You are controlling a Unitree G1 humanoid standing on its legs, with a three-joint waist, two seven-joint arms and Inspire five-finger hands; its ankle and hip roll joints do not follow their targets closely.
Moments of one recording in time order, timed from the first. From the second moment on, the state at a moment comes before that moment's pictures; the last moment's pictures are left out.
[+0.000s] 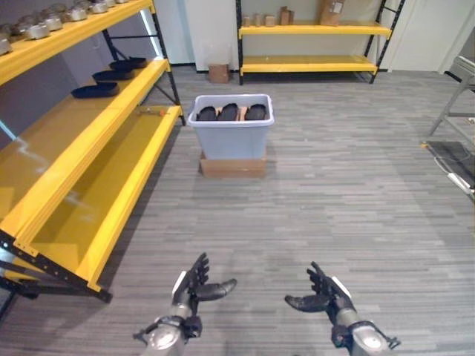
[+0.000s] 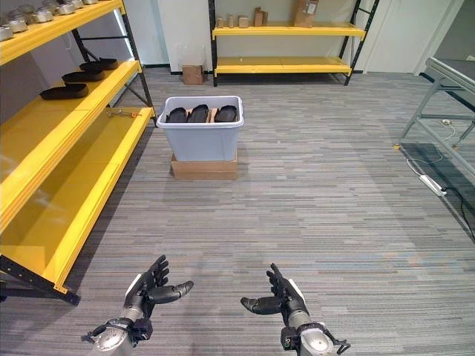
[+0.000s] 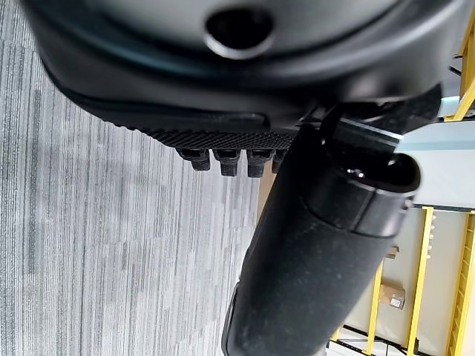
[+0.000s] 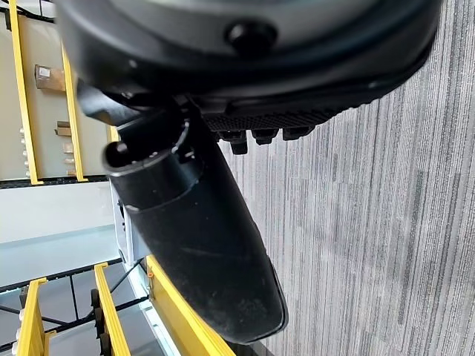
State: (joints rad) left arm 0.19 0.33 -0.26 0.31 -0.47 -0.07 0.08; right arm 0.18 -0.38 0.34 0.33 0.43 -0.05 -0.03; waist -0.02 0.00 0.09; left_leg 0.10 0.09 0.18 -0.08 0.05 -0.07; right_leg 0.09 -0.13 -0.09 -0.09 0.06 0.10
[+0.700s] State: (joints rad) left arm 0.19 0.33 -0.26 0.31 -0.47 -0.07 0.08; right arm 0.18 -0.38 0.34 0.33 0.43 -0.05 -0.03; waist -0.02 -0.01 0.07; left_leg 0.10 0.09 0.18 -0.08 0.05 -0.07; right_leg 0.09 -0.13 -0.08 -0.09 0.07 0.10
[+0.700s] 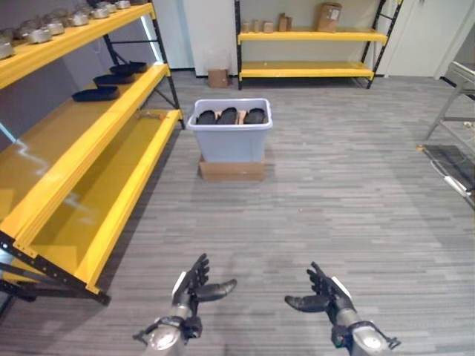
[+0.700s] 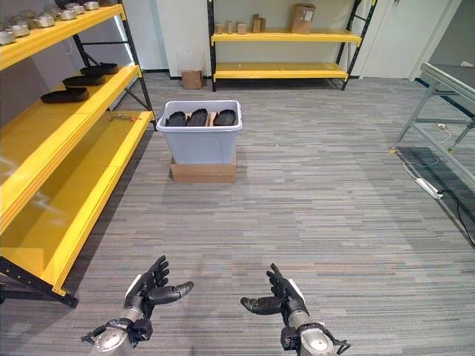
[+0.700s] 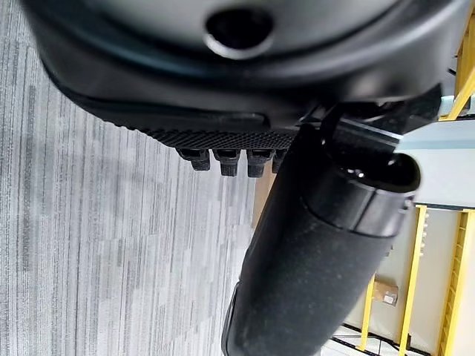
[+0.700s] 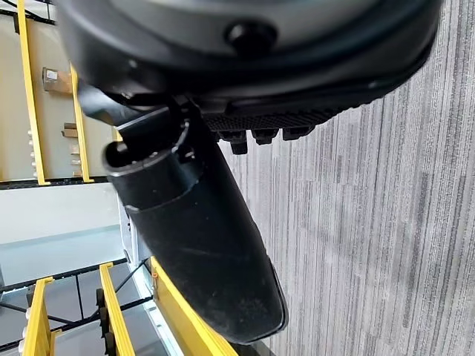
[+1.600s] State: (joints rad) left arm 0.15 0.34 -0.26 0.32 -0.47 -0.07 0.08; right arm 0.14 -0.39 0.34 0.33 0.43 -0.05 -0.03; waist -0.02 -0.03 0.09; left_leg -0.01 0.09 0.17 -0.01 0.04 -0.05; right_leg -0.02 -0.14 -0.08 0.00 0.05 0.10
